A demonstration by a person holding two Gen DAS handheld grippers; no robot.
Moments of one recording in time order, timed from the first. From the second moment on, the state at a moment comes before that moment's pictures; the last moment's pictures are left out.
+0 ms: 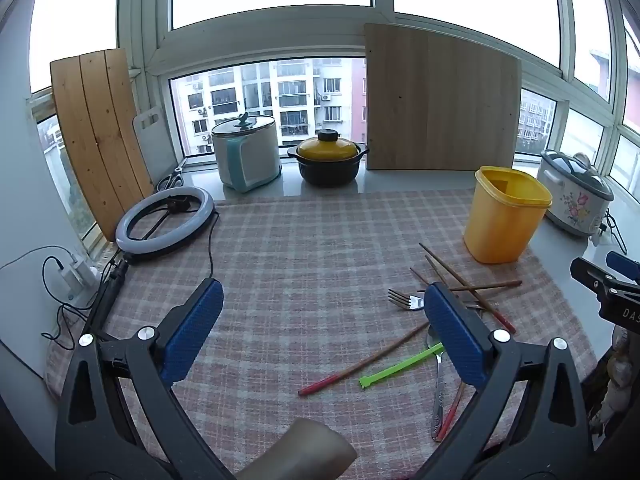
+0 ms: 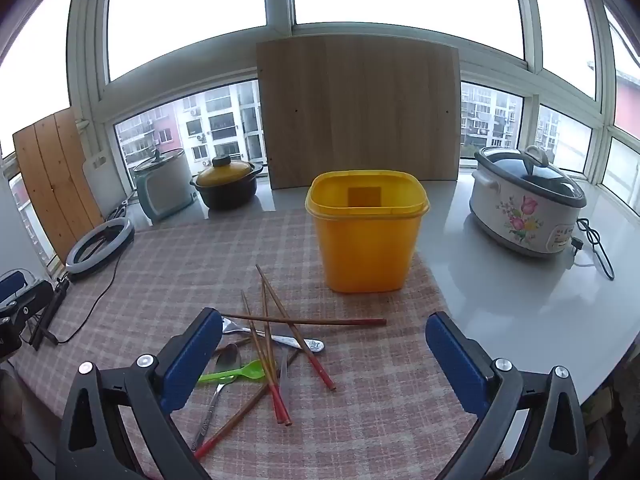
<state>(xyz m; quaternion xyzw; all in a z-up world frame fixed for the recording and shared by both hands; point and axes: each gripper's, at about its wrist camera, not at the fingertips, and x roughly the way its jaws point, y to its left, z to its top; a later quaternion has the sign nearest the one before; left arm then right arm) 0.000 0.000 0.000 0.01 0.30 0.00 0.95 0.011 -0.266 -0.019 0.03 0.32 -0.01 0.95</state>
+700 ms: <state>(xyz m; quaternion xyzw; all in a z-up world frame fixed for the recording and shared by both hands) -0.001 -0.012 0.009 0.00 0.30 -0.01 0.95 0.009 -0.269 -0.014 0.03 0.32 -0.02 0.95</state>
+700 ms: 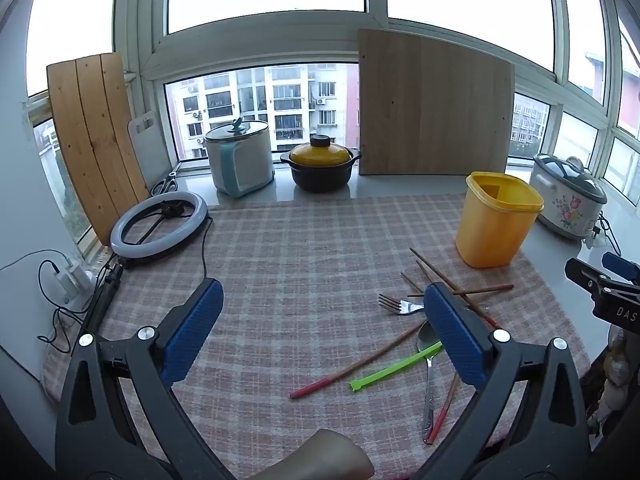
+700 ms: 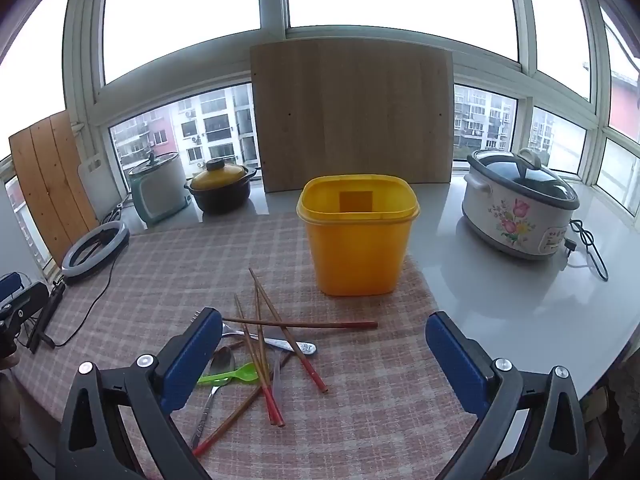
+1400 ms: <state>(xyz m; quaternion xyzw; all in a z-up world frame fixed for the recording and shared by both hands) -0.002 -0.014 0.008 0.00 0.30 -0.01 0.95 0.011 -0.268 -0.013 0.02 0.32 -0.02 0.95</state>
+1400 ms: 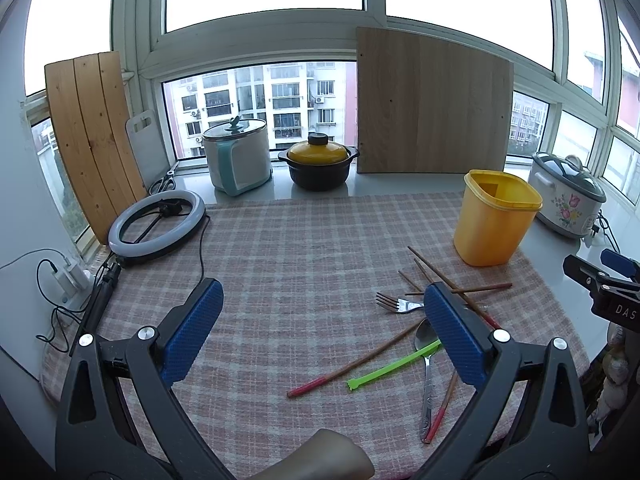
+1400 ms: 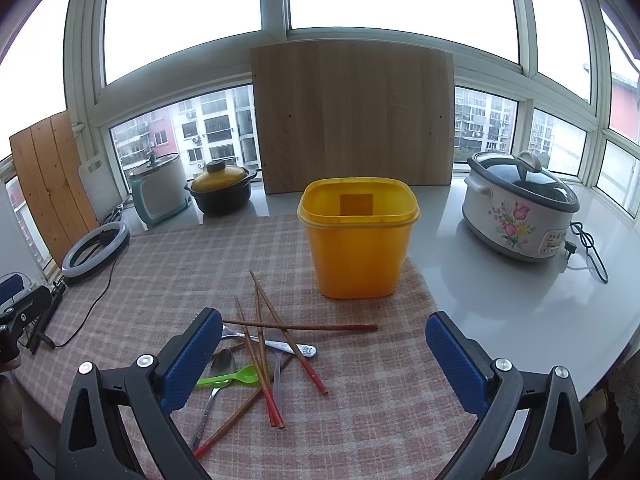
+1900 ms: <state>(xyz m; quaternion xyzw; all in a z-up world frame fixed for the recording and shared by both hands) -0.003 -0.016 0.005 0.00 0.30 -0.01 0.95 0.017 -0.265 -0.018 0.02 0.32 -0.01 0.95</state>
